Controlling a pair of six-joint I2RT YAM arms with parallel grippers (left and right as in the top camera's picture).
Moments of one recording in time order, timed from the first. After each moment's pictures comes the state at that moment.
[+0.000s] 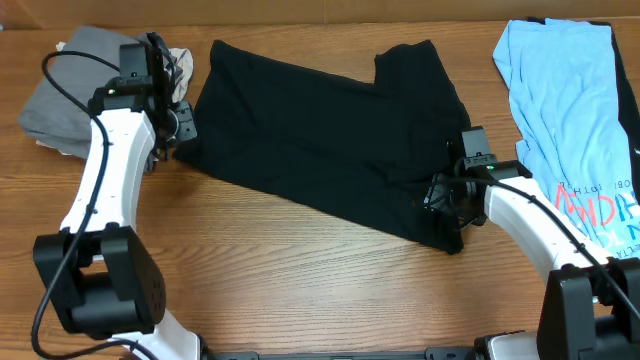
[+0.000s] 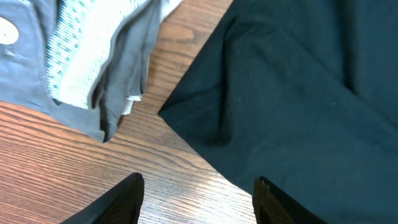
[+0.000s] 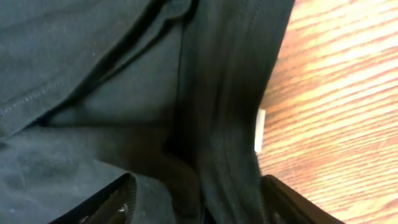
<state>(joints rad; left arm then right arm) 0.09 1.83 1.51 -0.91 -0.07 -0.20 0.15 1.59 0.92 -0.72 0.04 0.49</state>
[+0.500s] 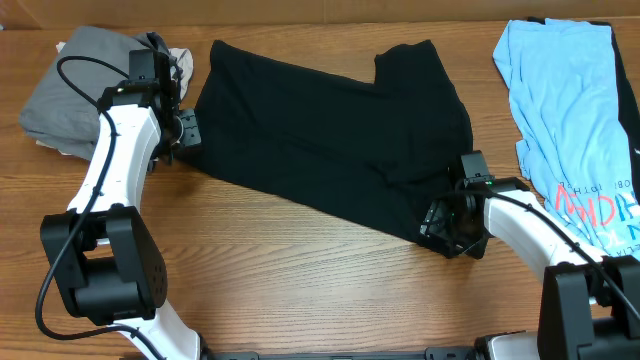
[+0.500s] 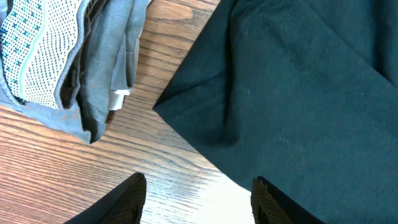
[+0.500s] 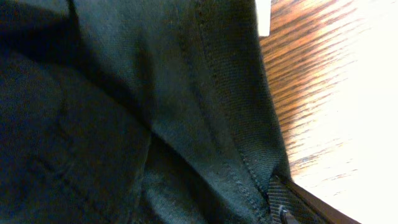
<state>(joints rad) 0.09 1.89 1.51 -0.91 -0.07 -0.18 0.13 1.58 0.80 -0.76 -0.05 0.58</state>
